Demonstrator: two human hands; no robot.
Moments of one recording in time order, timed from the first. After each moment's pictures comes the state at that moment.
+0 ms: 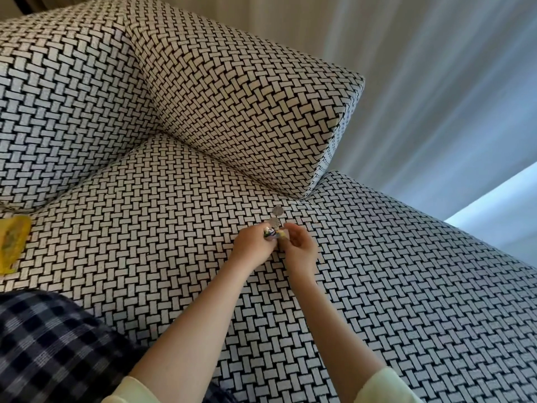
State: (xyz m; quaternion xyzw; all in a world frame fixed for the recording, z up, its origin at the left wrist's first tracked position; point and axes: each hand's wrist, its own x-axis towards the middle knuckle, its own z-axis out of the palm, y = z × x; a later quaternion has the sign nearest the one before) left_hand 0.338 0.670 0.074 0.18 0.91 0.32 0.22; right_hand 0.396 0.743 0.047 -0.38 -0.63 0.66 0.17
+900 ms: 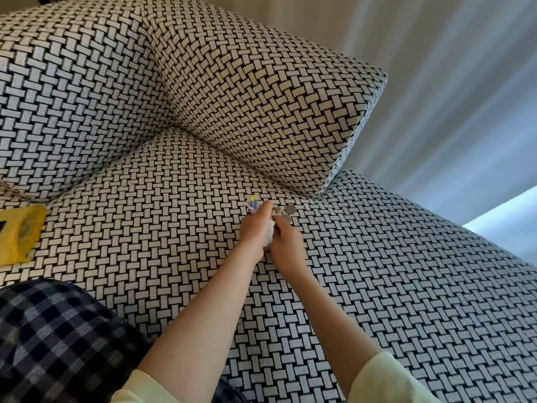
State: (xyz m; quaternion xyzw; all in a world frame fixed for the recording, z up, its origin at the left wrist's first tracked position) left_hand 0.319 0.676 0.080 -0.20 0.65 0.66 0.31; right_hand 0.375 0.722 0.062 -0.20 -0.83 0.51 0.09
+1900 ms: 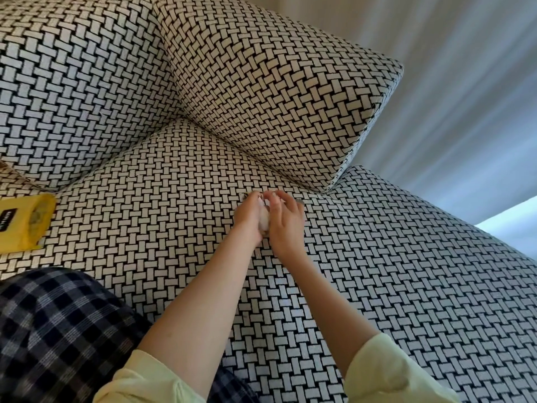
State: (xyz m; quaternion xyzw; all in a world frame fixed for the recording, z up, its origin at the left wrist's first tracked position) left_hand 0.304 0.657 0.094 -0.25 0.54 0.73 0.33; right_hand 0.354 0.712 0.064 -0.20 -0.87 0.43 0.15
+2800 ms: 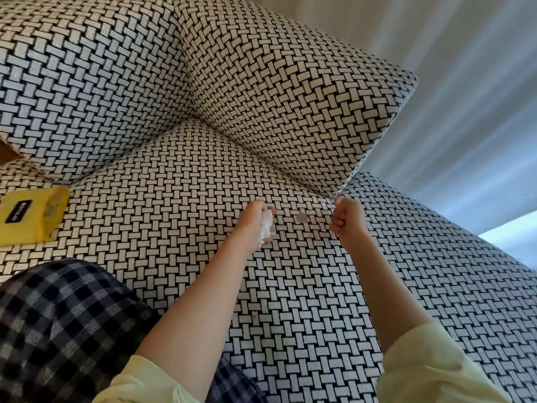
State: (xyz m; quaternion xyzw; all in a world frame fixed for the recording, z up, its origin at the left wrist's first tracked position) left_hand 0.299 0.636 0.082 -0.20 0.62 0.66 0.37; right_hand 0.352 0.806 0.078 -0.43 -0.57 0.70 0.07
